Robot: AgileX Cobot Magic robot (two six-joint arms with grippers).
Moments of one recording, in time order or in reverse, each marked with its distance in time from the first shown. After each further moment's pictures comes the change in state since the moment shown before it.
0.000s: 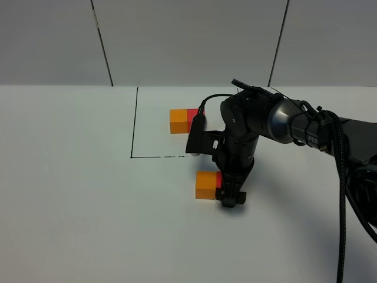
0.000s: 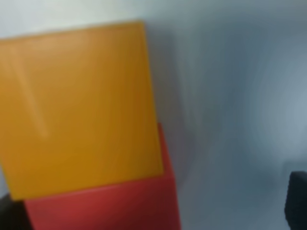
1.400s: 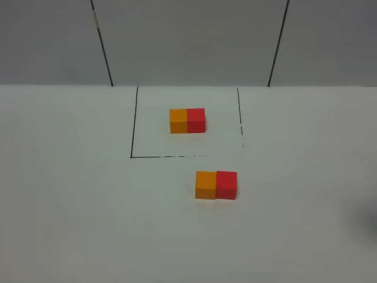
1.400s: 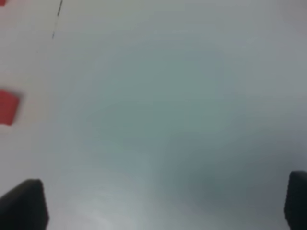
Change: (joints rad) left arm 0.000 0.000 0.000 0.000 0.000 0.000; right arm -0.700 -1.196 0.778 0.385 -0.089 0.373
